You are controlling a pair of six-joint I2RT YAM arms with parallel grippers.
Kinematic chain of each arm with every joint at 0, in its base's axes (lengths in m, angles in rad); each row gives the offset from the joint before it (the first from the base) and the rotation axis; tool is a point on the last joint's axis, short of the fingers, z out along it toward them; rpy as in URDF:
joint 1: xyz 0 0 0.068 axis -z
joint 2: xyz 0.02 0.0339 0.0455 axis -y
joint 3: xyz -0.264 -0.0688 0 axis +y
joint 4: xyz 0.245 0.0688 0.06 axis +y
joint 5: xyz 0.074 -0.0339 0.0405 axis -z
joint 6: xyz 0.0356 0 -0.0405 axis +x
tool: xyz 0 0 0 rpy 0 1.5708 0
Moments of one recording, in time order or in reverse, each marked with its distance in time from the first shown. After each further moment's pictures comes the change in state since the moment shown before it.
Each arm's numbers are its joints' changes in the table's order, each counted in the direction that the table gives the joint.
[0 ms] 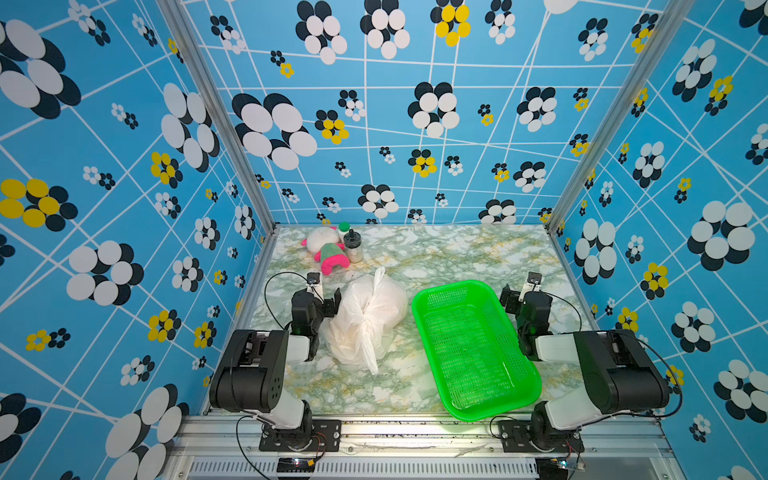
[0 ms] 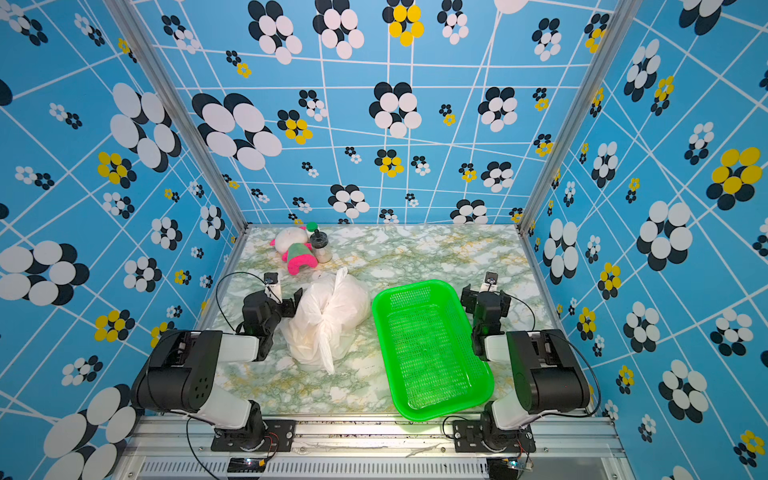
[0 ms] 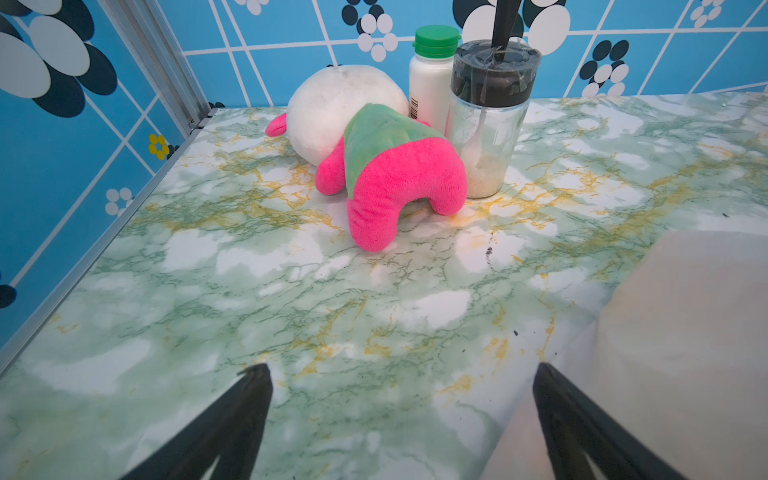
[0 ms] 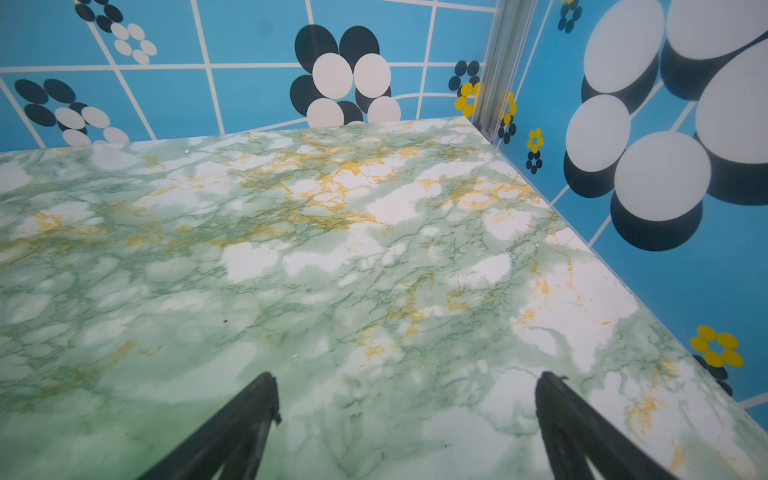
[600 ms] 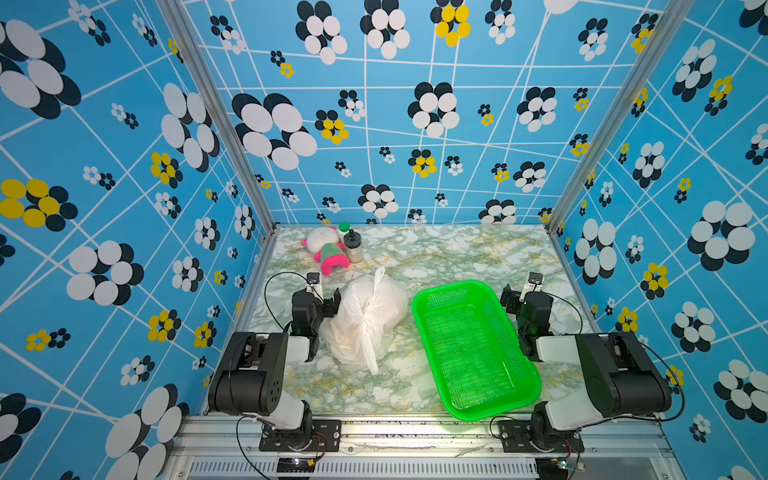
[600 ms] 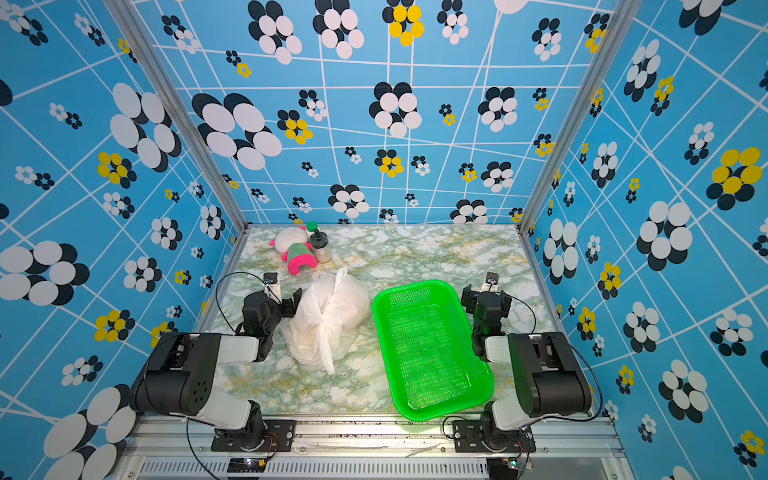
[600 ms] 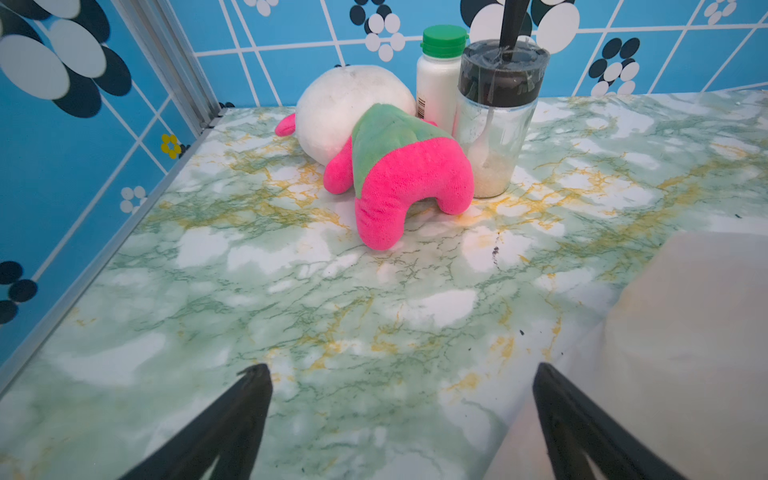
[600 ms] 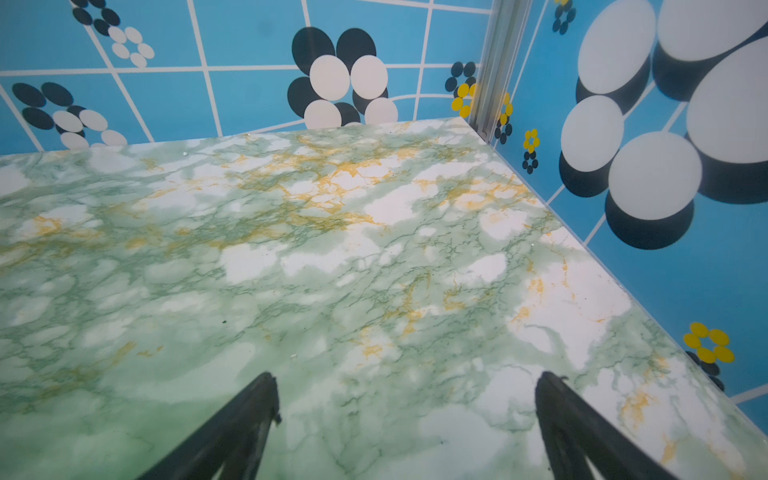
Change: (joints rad) left arm 0.026 0.080 0.001 0.082 -0.077 -0.005; right arm 0.000 0.053 0.013 0.021 0.024 0.005
